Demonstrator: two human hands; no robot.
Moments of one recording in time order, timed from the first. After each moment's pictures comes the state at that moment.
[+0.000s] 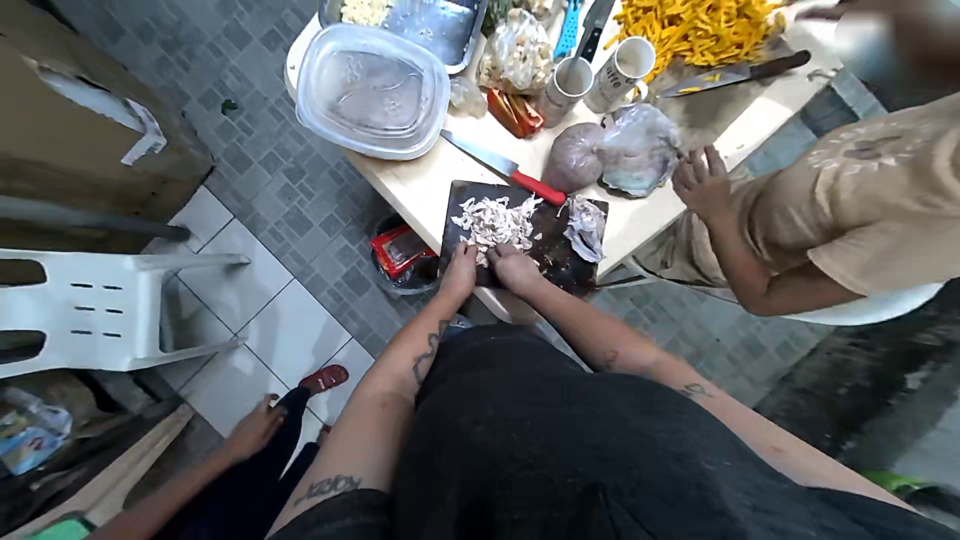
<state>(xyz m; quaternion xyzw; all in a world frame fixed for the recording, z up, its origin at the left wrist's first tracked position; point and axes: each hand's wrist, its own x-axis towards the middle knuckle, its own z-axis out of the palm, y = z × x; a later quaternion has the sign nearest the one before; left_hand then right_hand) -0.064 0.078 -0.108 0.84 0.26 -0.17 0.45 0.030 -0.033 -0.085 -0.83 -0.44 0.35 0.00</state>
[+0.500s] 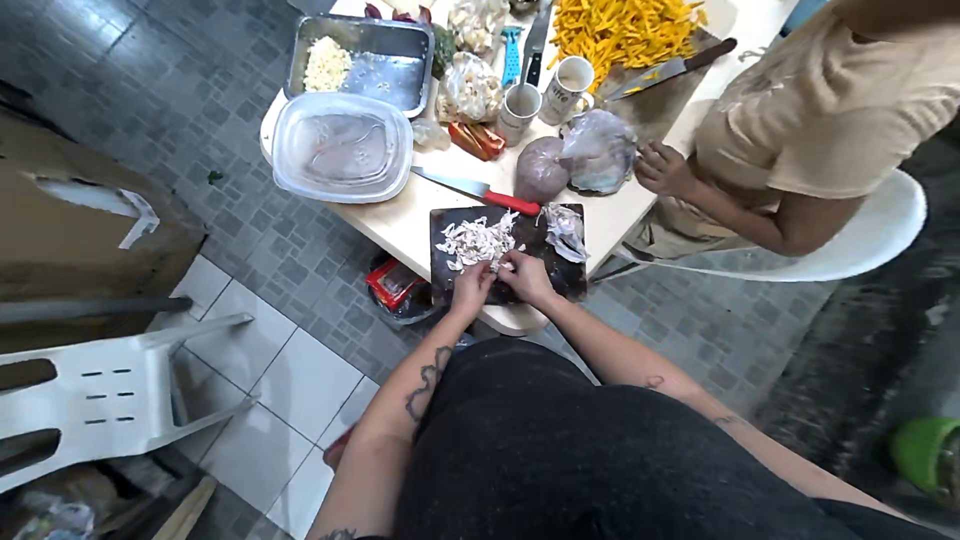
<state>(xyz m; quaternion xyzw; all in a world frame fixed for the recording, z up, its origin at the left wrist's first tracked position) -0.049 0.065 -0.088 0.79 0.20 -0.11 0.56 0.042 -0.057 -0.051 -0.89 -0.19 0.33 0.26</state>
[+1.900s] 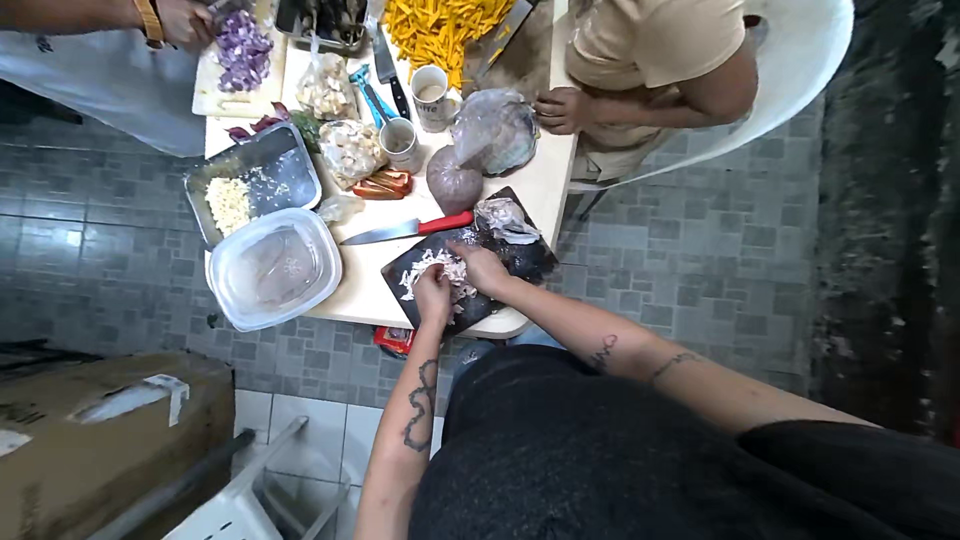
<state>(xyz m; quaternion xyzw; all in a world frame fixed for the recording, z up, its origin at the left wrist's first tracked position) 0.029 0.083 -0.066 0.87 0.20 -0.20 0.40 0.082 -0.047 -0.059 -0.89 -0.15 0.31 0.29</state>
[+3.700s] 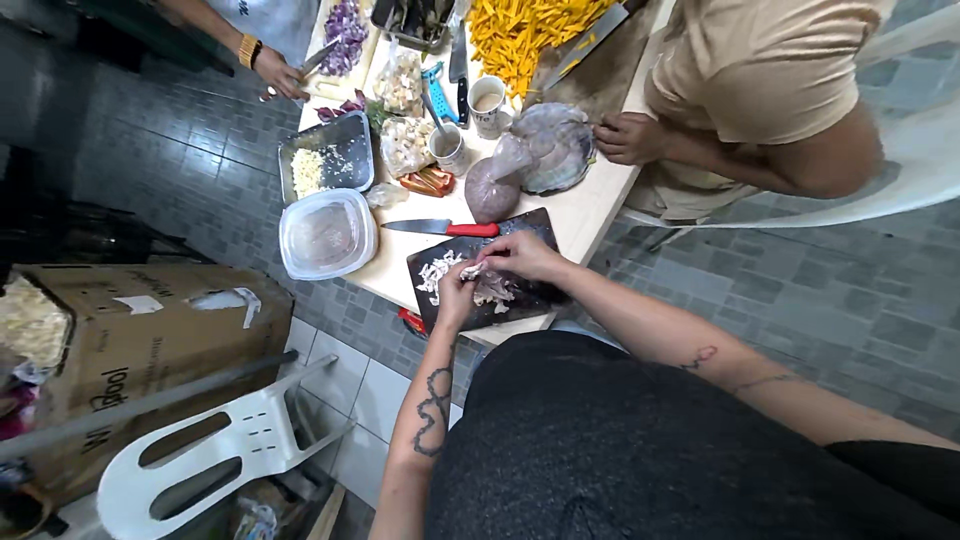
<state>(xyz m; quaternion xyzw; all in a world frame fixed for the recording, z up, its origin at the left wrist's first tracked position) 0.032 0.020 -0.012 0.81 0.21 -0.02 0.55 0.154 -0.131 -0.007 -0.71 -0.33 0.33 0.53</state>
